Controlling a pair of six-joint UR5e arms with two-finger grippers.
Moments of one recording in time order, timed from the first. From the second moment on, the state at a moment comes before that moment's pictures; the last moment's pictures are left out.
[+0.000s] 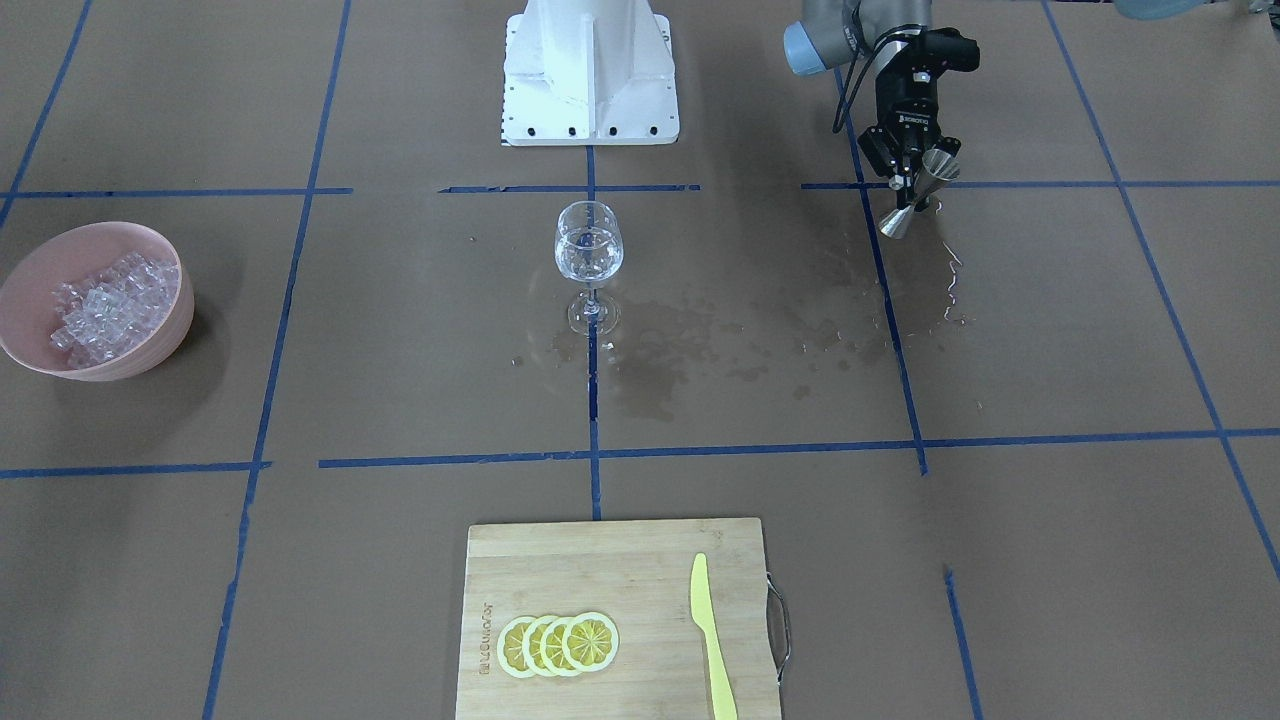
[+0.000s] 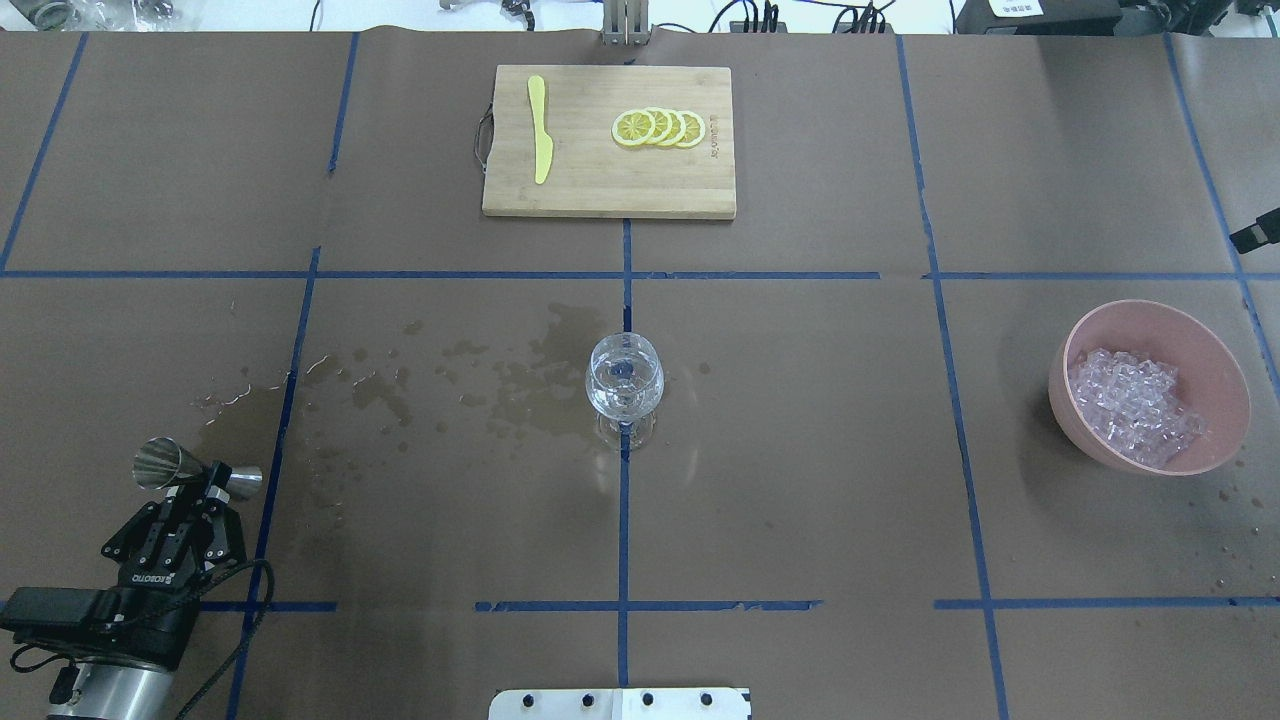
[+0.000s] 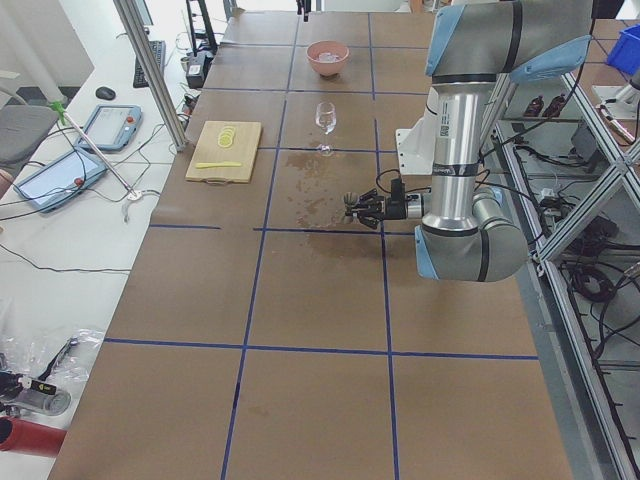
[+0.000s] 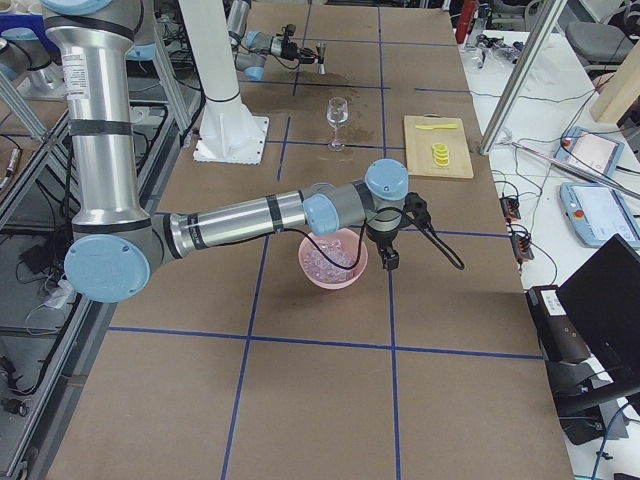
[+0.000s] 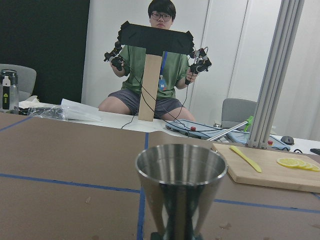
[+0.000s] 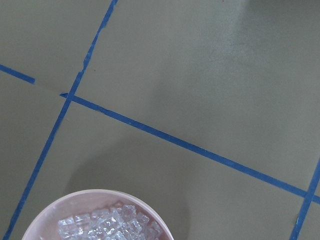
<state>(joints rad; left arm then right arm) 0.17 -1.75 -1.65 -4.61 0.10 0.78 1.37 -1.52 1.78 -1.44 2.41 0.03</state>
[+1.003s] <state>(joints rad) 0.19 -1.69 -1.64 -4.69 0.23 0.78 1.37 -1.52 1.79 -1.44 2.41 0.05</state>
